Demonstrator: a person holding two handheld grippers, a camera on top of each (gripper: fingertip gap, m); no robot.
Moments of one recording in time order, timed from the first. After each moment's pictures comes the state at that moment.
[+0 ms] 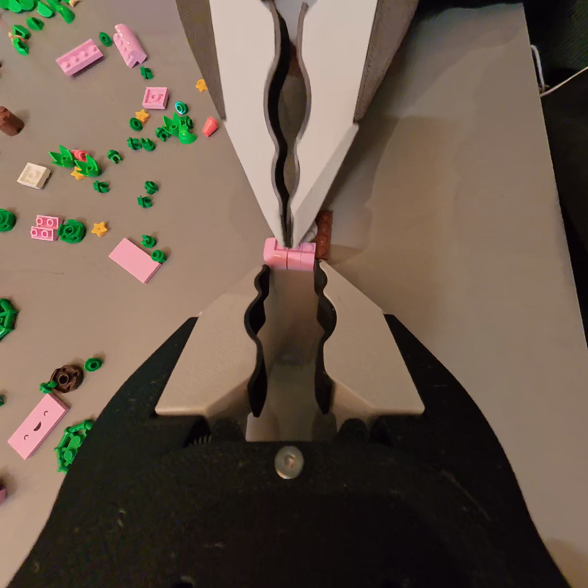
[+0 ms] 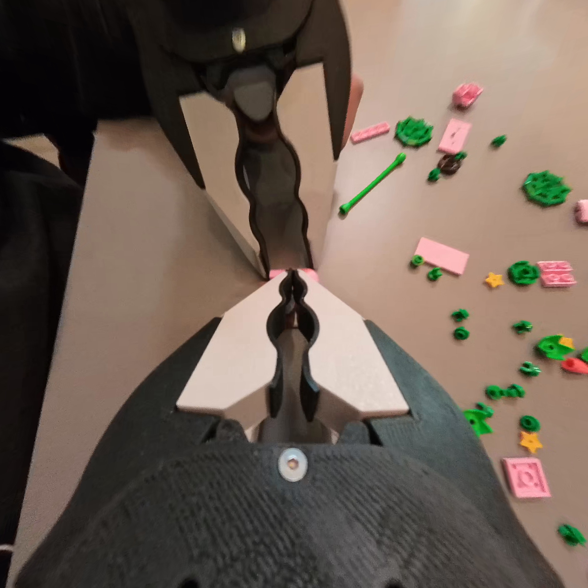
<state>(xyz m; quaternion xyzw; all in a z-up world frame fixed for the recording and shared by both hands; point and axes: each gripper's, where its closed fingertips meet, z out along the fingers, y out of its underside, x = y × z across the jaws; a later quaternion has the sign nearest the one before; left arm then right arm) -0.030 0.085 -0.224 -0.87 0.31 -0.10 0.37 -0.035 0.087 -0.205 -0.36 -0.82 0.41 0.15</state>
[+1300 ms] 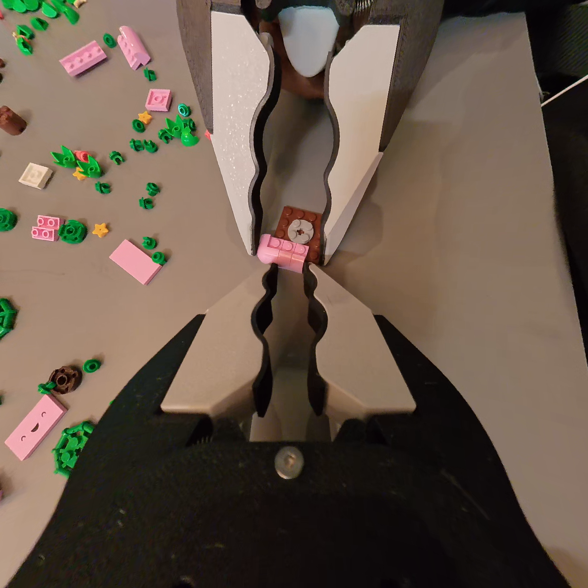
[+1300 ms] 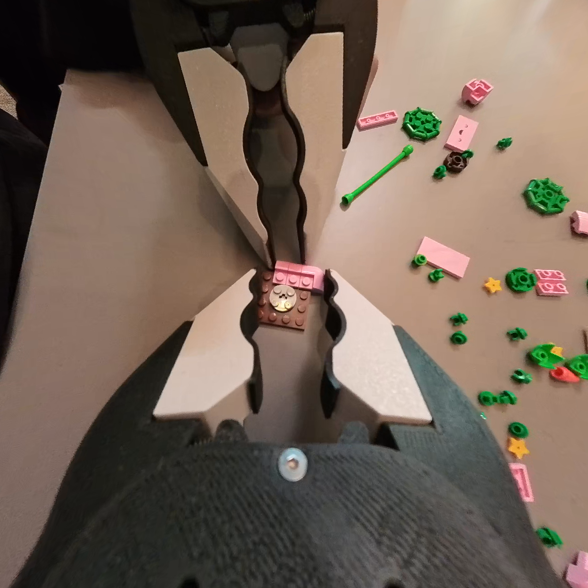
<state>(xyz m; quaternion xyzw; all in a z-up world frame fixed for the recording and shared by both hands) -0.029 0.087 -0.223 -0.87 0.30 -0.10 0.38 -0.035 0.087 -0.220 -0.34 -0.85 0.38 0.17</state>
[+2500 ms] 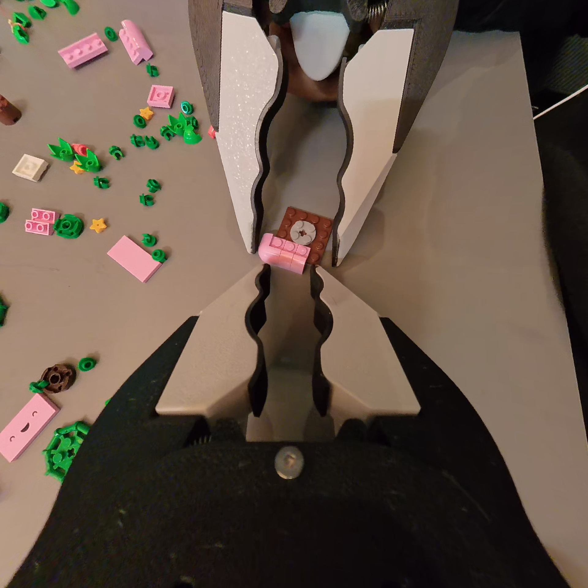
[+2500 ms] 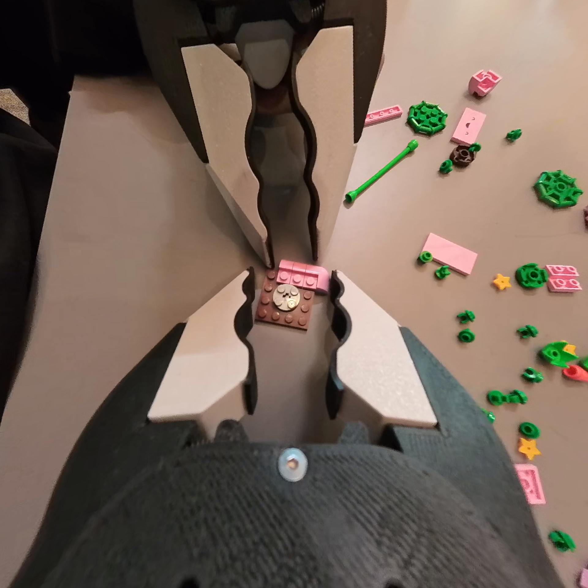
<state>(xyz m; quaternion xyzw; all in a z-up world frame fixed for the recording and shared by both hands) -0.030 0.088 -0.222 -0.87 0.29 -0.11 0.37 -0.033 0.086 -0.220 -0.34 -0.84 0.38 0.16</state>
